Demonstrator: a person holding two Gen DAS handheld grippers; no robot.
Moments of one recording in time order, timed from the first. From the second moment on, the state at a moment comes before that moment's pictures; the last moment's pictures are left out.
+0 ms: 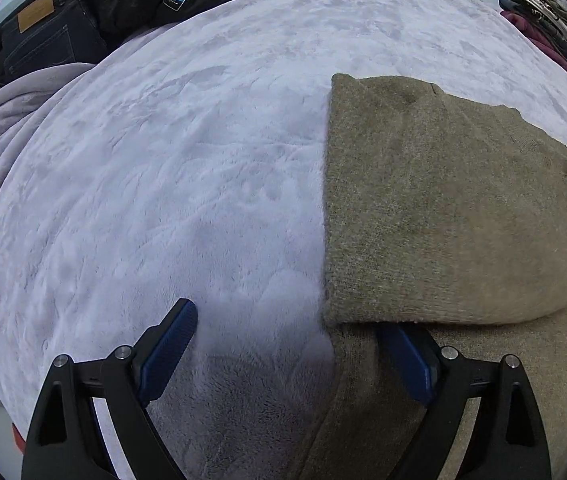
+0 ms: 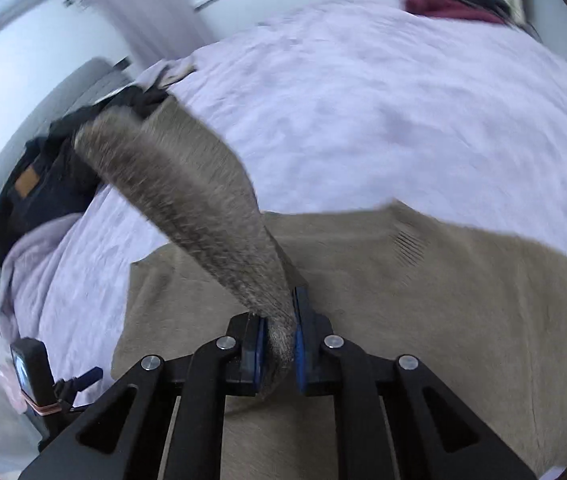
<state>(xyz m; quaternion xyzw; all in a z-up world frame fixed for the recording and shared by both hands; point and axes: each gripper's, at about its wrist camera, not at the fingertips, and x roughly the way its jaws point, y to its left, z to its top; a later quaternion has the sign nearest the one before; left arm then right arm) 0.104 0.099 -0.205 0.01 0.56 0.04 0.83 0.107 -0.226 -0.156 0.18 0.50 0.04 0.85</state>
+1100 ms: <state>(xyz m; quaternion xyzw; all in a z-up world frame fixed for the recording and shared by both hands) 0.145 0.116 -0.164 -0.03 0.57 -0.06 0.82 0.009 -0.319 -0.169 0.28 0.55 -0.03 0.79</state>
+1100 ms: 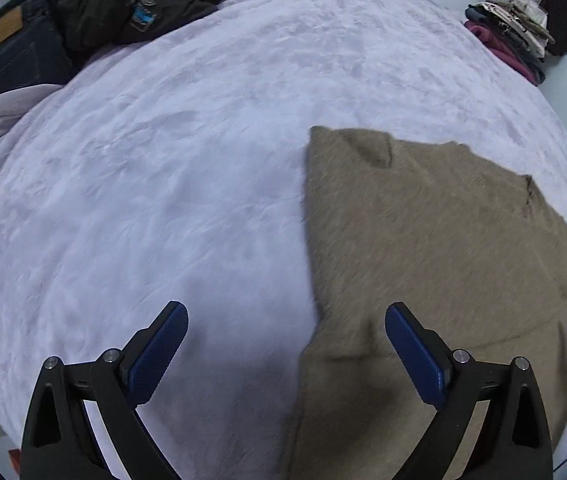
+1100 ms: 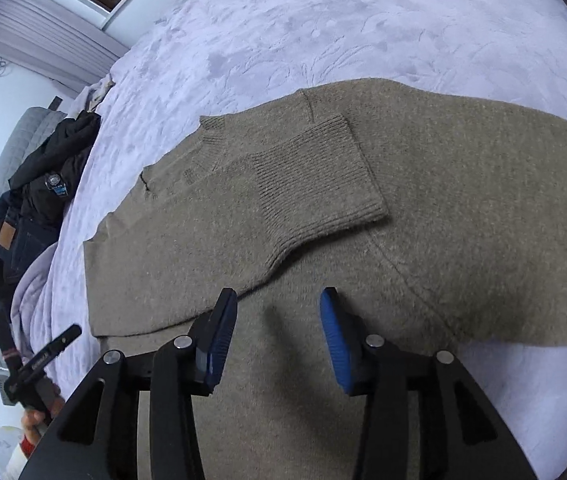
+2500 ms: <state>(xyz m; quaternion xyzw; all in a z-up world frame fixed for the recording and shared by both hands) 0.105 0.032 -0.169 0.05 0.59 -0.15 0.79 -0.009 -0.281 -0.177 0.32 0.56 0.02 0.76</state>
